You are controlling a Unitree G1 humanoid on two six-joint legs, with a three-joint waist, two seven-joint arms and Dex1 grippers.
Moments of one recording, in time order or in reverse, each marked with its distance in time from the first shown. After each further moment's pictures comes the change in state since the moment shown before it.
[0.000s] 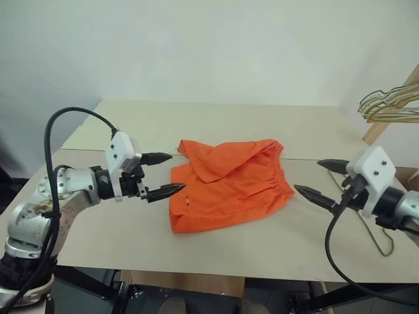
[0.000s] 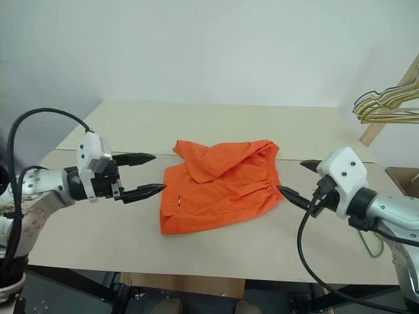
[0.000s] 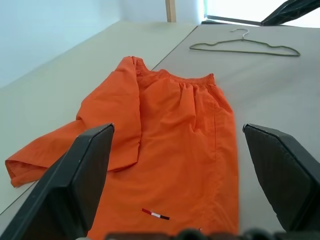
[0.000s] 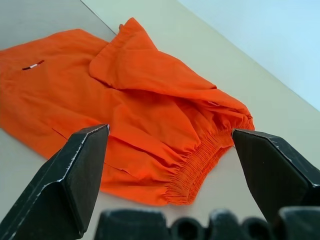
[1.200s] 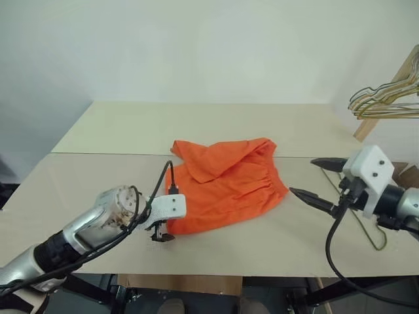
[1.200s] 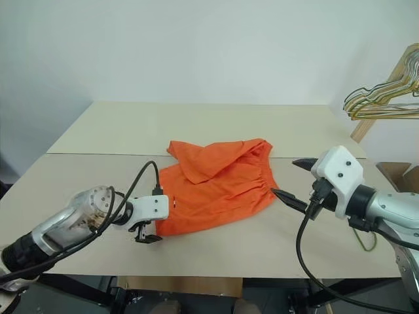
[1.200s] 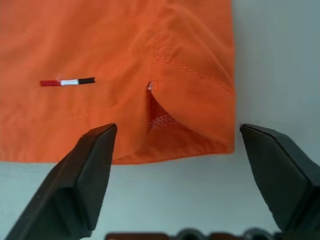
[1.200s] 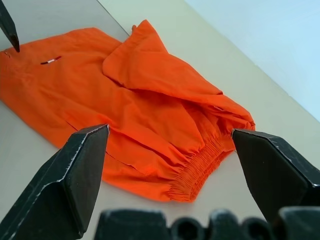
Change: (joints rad) left arm -0.196 0.096 -0.736 0.040 0.665 0.127 -0.120; right arm -0.017 -0.045 0.003 -0.059 0.024 0.002 0.026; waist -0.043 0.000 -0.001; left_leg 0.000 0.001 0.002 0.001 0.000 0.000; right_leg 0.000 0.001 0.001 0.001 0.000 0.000
